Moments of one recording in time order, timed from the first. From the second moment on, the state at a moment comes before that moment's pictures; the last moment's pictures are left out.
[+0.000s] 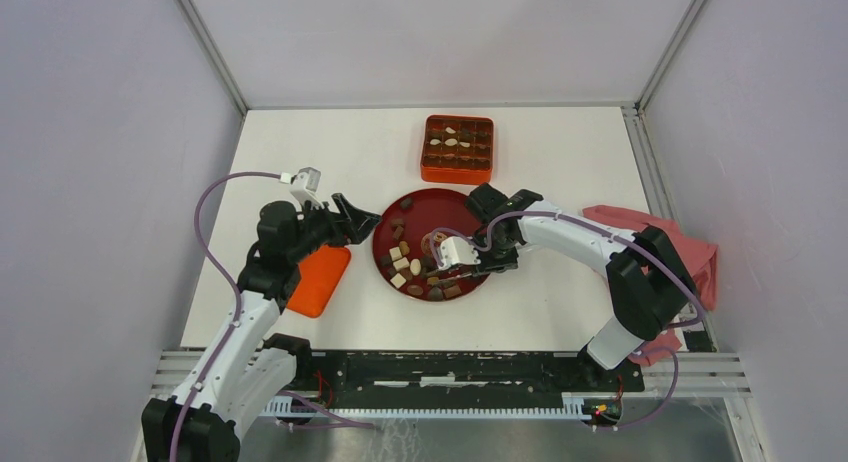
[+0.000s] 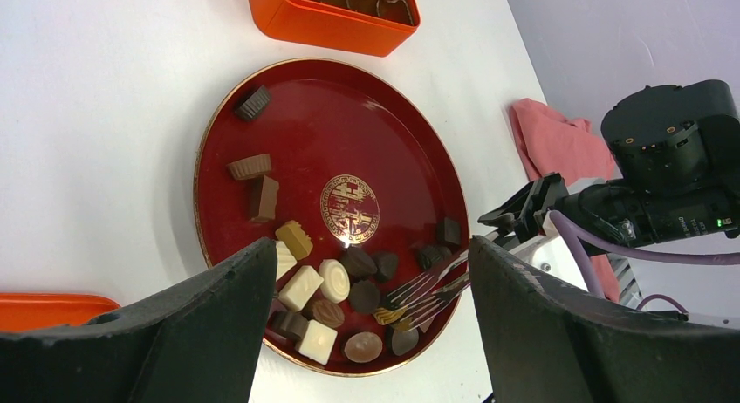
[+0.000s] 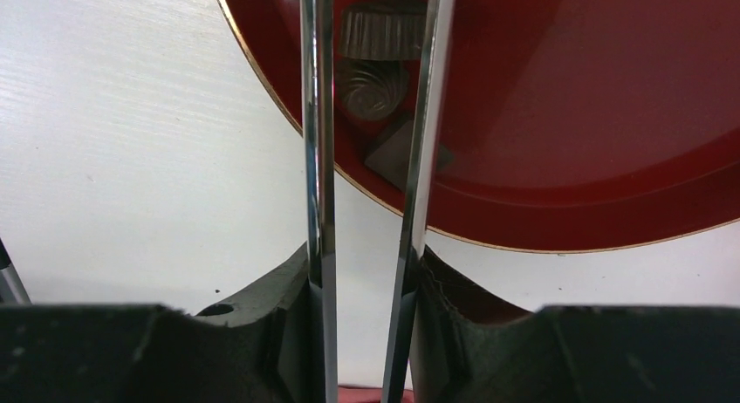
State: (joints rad) left arm -0.20 0.80 0.55 -0.04 0.42 -0.54; right arm 0.70 1.63 1.11 -0.90 -0.16 -1.11
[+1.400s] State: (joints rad) left arm -0.20 0.96 0.90 -0.25 0.30 -0.30; right arm 0.30 1.82 1.64 -0.73 -0.41 -0.73
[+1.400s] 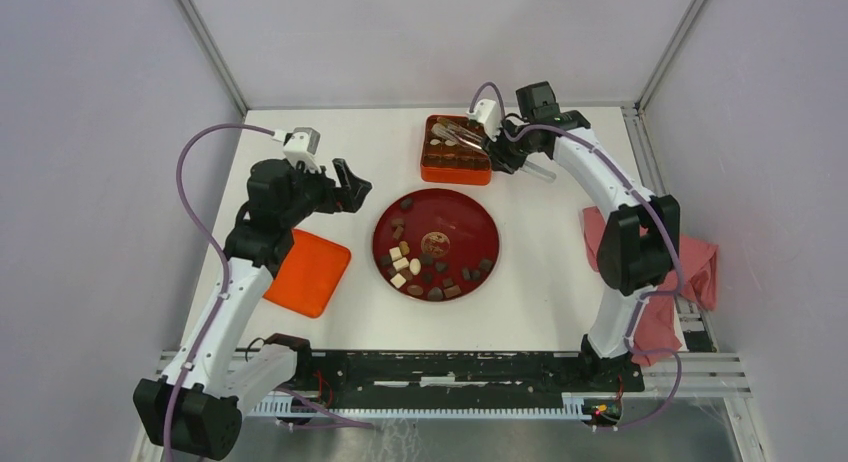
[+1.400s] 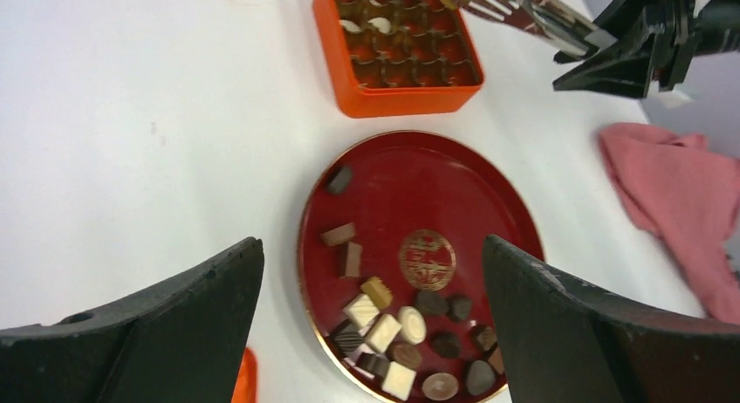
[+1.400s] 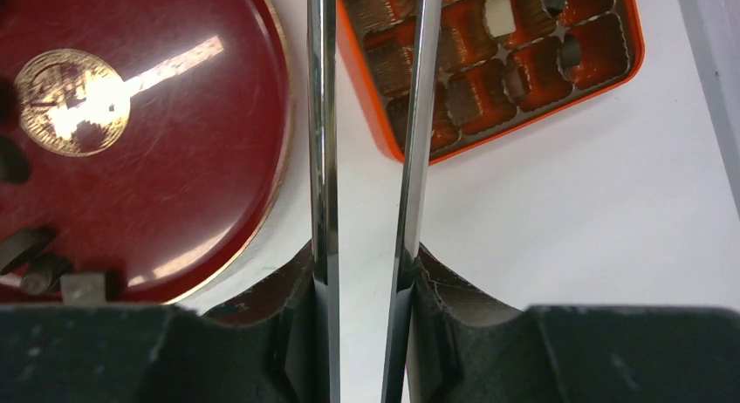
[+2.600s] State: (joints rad) left arm -0.20 0.97 0.81 -0.31 0.16 -0.15; right arm 0.35 2.19 1.89 -0.76 -0.25 -0.58
